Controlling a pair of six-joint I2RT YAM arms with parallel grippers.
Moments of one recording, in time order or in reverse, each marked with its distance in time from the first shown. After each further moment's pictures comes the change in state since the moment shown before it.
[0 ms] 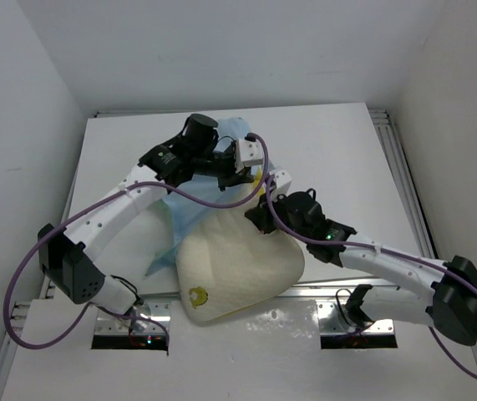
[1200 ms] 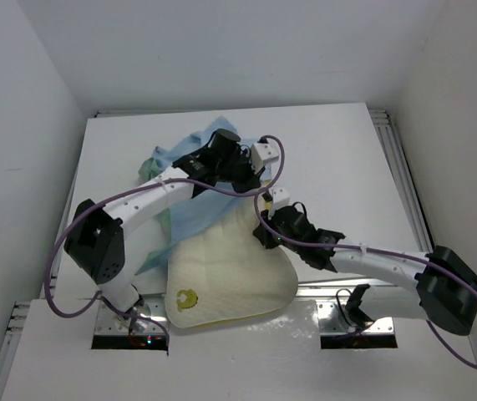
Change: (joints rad) left arm -0.038 0.164 -0.081 0.228 -0.213 -0.237; right arm 0.029 0.061 -0.111 -0.056 0.121 0.105
